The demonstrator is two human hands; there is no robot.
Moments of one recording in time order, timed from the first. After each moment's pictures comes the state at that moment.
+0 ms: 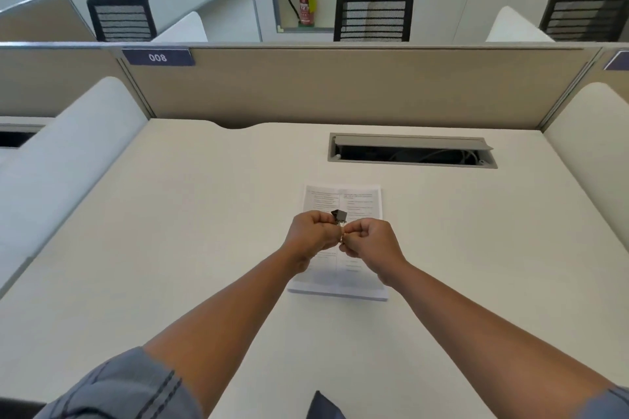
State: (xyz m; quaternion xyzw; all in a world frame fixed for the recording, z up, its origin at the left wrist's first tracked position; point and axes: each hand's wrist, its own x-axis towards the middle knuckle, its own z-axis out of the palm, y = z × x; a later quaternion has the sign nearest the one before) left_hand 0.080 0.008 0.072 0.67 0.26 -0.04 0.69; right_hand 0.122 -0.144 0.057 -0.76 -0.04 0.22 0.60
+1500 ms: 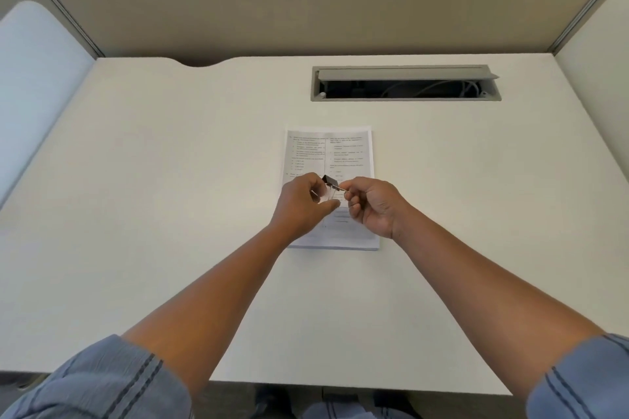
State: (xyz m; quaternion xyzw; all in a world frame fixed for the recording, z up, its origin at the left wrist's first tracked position) left_hand 0.074 -0.002 0.024 0.88 0.17 0.01 0.44; right_hand 0.142 -0.157 0.036 -0.53 0.21 0.38 0.73
